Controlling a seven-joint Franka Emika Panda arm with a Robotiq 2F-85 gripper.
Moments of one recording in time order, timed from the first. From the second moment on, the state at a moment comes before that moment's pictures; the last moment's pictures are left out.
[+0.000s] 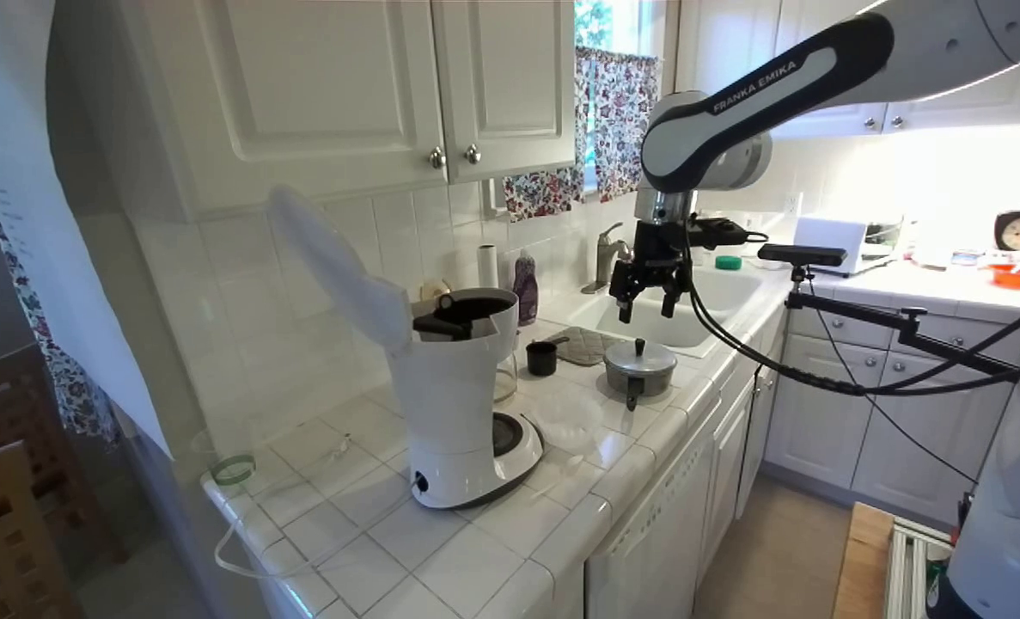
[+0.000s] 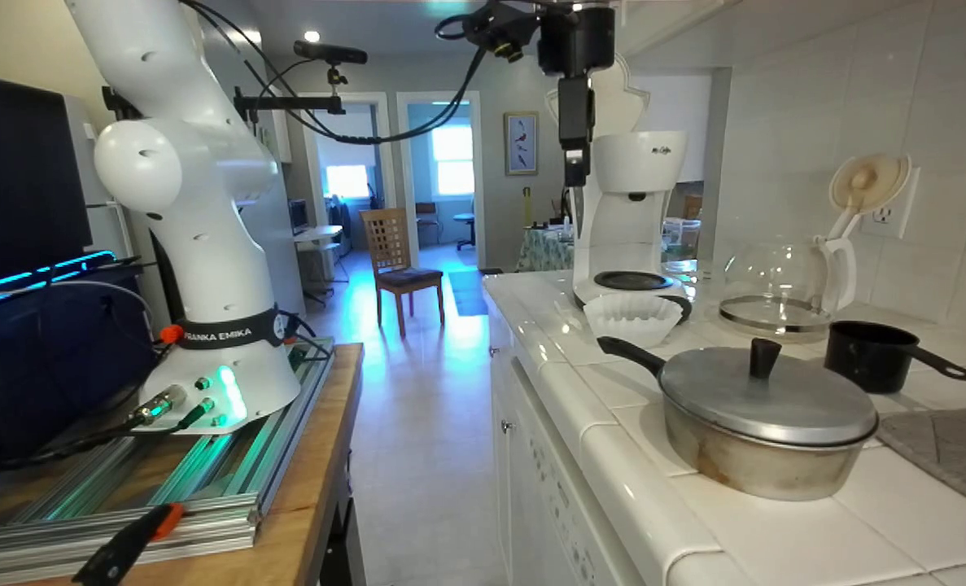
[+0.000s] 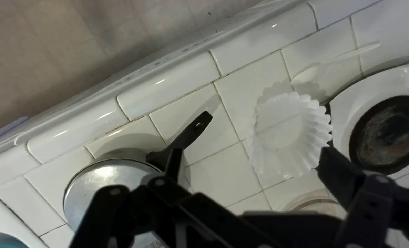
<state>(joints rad) -0.17 -0.26 -0.15 -2.28 0.05 2.08 0.11</state>
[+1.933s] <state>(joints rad) -0.20 0.11 -0.21 -2.26 0.20 2.40 0.12</state>
